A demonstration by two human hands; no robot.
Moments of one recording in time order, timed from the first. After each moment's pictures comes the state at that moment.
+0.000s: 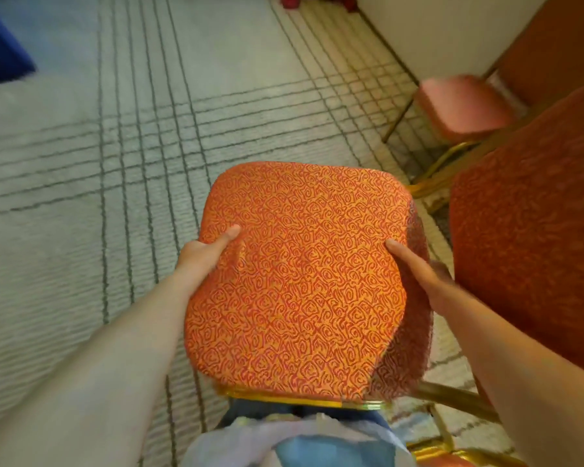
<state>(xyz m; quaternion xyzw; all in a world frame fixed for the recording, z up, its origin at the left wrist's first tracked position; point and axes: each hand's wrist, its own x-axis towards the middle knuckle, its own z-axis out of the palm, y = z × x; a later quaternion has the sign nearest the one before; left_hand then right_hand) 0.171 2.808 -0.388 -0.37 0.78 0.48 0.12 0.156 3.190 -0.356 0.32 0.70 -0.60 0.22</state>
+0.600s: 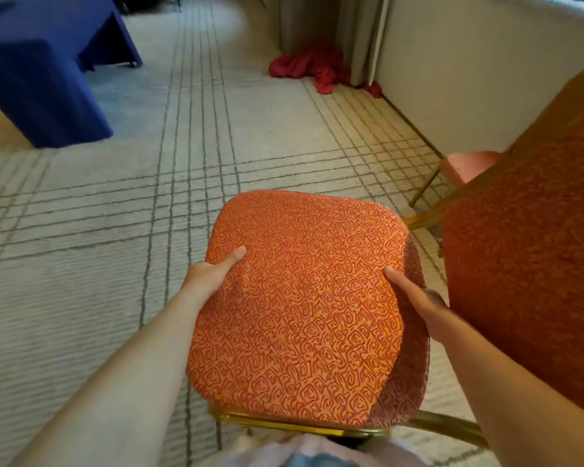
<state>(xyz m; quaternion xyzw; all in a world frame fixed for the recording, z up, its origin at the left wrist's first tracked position) 0.180 2.705 -0.324 -0.38 0.78 0.50 0.06 0.136 3.088 -0.328 0.24 0.71 -0.63 0.23</state>
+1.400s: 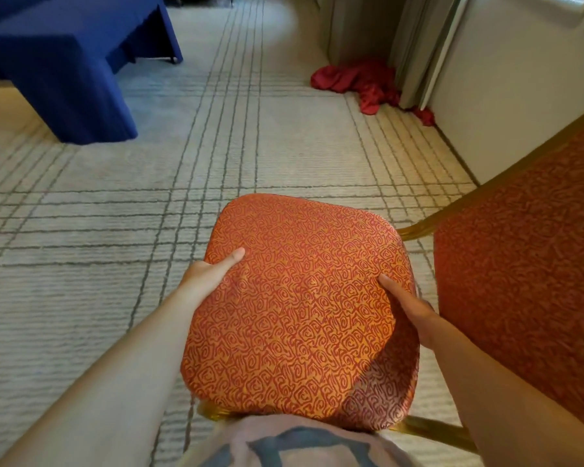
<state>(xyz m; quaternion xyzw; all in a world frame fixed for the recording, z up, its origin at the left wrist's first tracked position) -0.154 2.626 -0.326 -0.44 0.73 0.52 0.05 -0.256 3.000 -0.339 0.19 0.70 -0.60 0.33</state>
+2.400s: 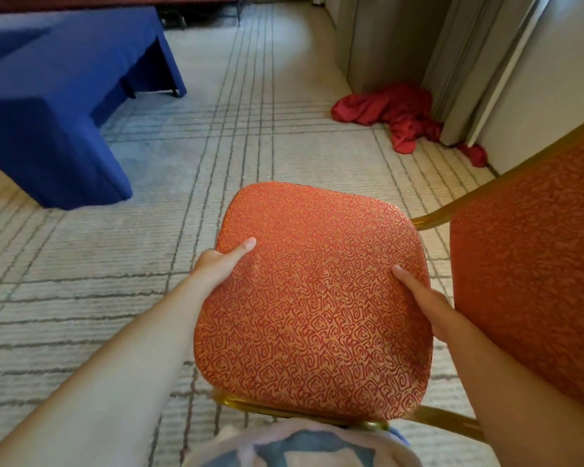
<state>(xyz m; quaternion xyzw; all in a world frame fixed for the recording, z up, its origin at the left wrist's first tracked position) -0.725 2.292 -0.310 -0.42 0.75 0.51 0.03 -0.819 2.659 -0.335 0.18 0.72 -0.60 0.30</state>
